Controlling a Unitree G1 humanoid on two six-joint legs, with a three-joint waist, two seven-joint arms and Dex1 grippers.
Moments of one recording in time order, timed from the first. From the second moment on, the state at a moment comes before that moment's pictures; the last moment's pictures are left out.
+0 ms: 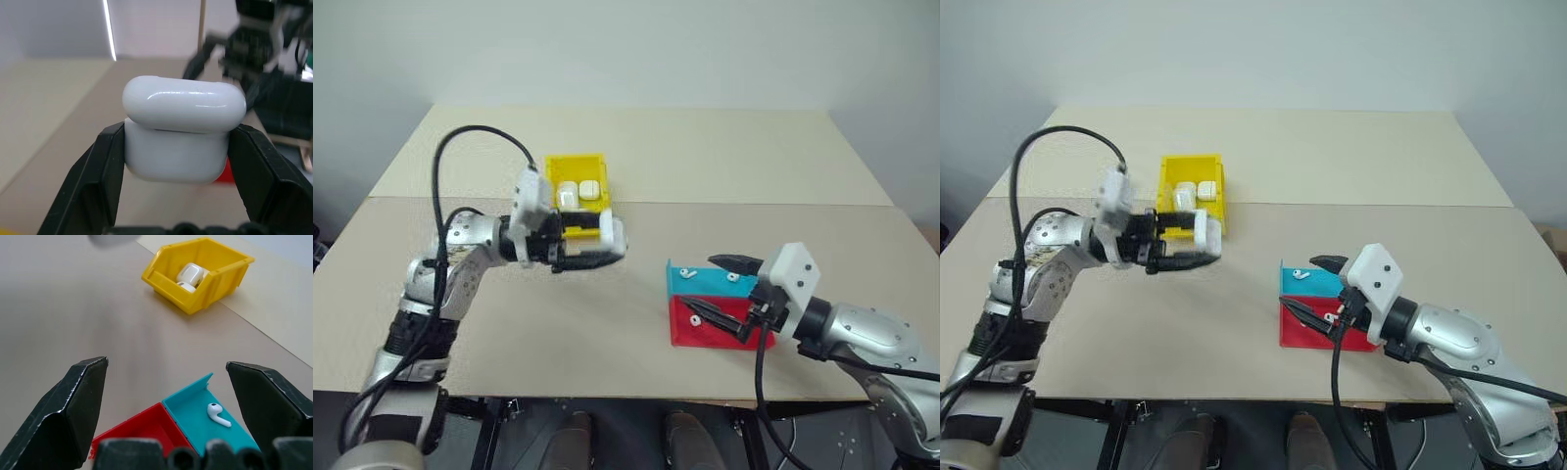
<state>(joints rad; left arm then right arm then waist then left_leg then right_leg) -0.63 0.73 -0.16 0.02 -0.52 0.33 -1.28 -0.04 -0.72 -0.13 -0.76 0.56 0.64 0.62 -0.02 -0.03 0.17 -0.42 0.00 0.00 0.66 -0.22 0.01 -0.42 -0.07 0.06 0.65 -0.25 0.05</state>
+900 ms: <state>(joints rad) -0.70 0.83 -0.51 0.01 0.08 0.37 -1.43 -0.02 -0.68 -0.05 -0.80 0.49 0.62 0.59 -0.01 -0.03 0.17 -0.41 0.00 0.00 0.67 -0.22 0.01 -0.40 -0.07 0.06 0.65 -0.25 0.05</state>
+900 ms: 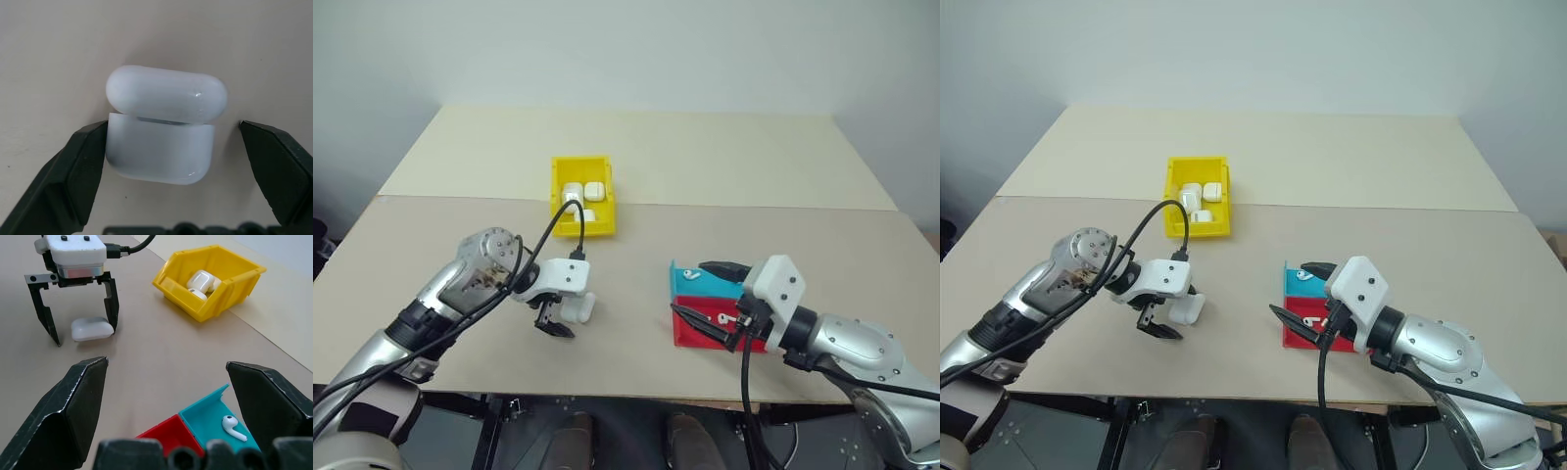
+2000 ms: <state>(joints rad) -0.82 0.76 -0.57 0.06 0.30 0.30 -1.58 -0.01 -0.68 -0.04 -0.80 0.48 0.62 0.59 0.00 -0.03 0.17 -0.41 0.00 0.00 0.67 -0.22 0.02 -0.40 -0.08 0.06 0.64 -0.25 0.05</state>
